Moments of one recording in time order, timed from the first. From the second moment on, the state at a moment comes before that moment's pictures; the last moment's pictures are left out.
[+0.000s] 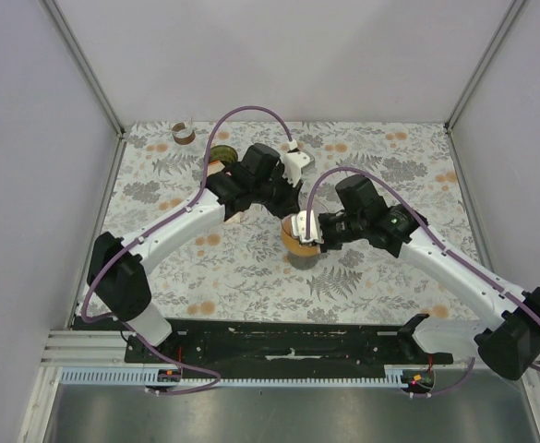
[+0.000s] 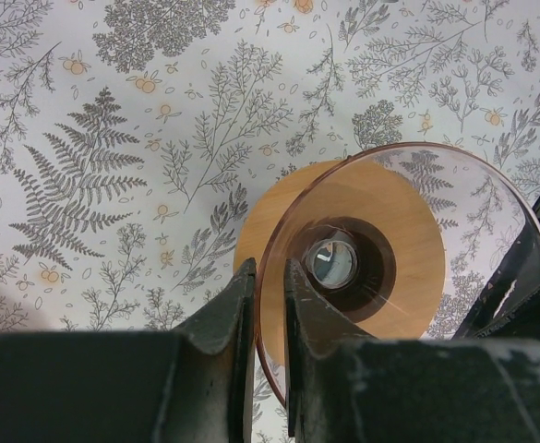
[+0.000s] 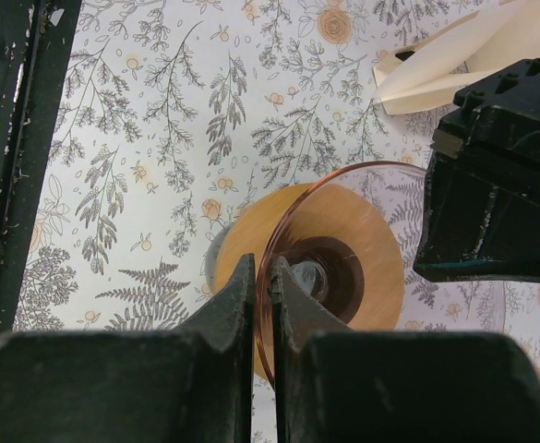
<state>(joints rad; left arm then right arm) -0.73 1.63 1.42 -0.49 0.28 0.05 0.68 1.23 1.08 -0.65 -0.61 -0.95</state>
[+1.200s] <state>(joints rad) -0.73 1.69 1.64 -0.73 0.19 0.13 0.72 1.23 1.18 -0.83 -0.48 -0.91</state>
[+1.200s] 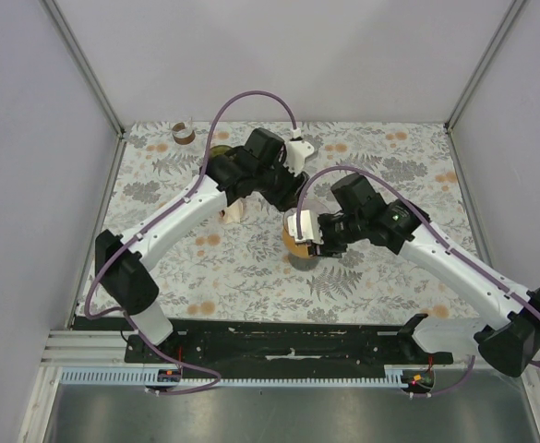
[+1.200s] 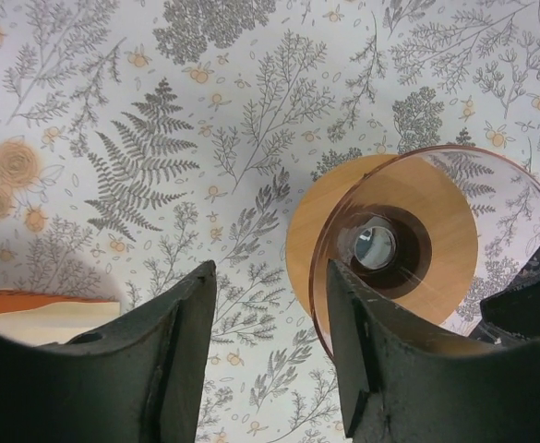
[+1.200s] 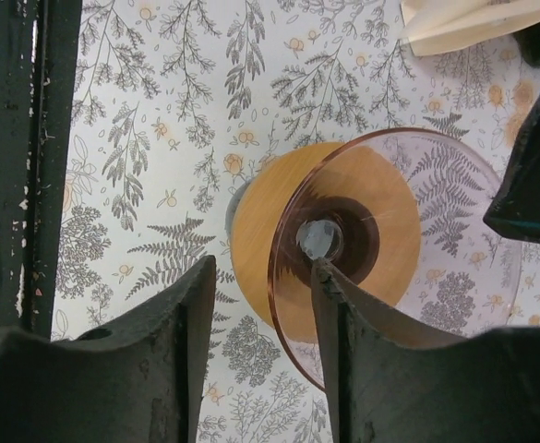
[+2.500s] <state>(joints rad) -0.28 1.47 1.53 -0.86 0.11 0.15 0.68 0.86 1.02 -0.41 0.26 -0.06</state>
